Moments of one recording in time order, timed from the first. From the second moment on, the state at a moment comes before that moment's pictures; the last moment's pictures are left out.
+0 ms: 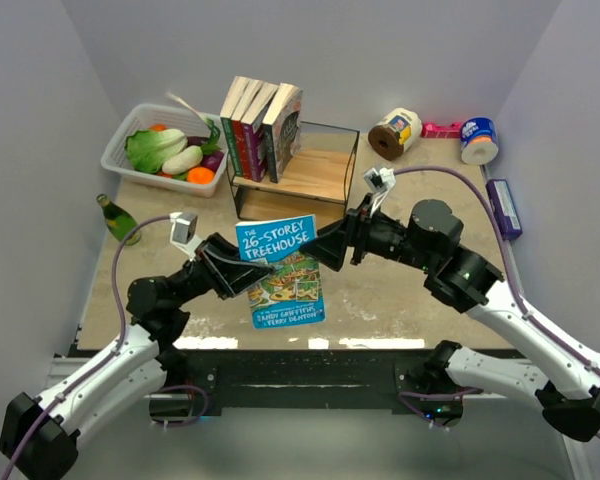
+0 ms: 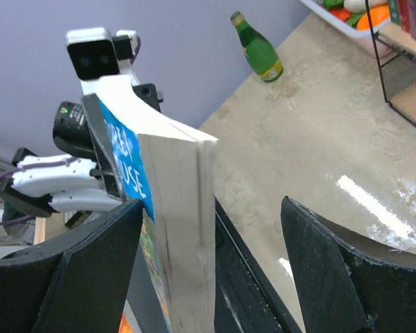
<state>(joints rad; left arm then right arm) -0.59 0.63 0.33 0.90 0.57 -1.11 0.81 0.94 1.10 -0.24 -0.29 0.60</state>
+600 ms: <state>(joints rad) -0.58 0.74 0.43 0.89 0.68 -1.10 0.80 1.01 1.03 0.02 -0.50 0.65</state>
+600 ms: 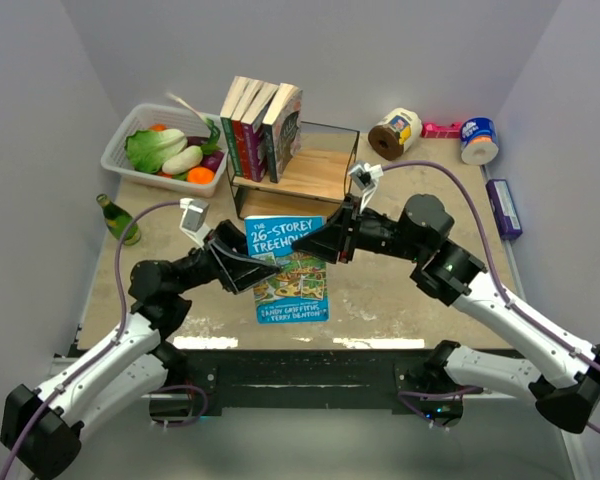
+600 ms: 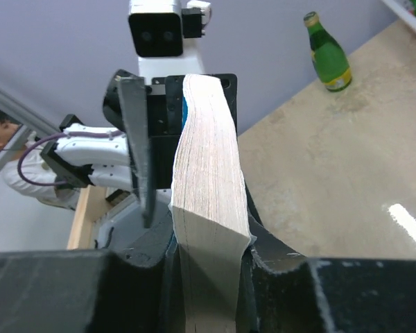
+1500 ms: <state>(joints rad) -0.44 1.02 0.72 0.75 0.98 -0.92 0.66 1.15 1.32 -0.41 -0.69 0.38</state>
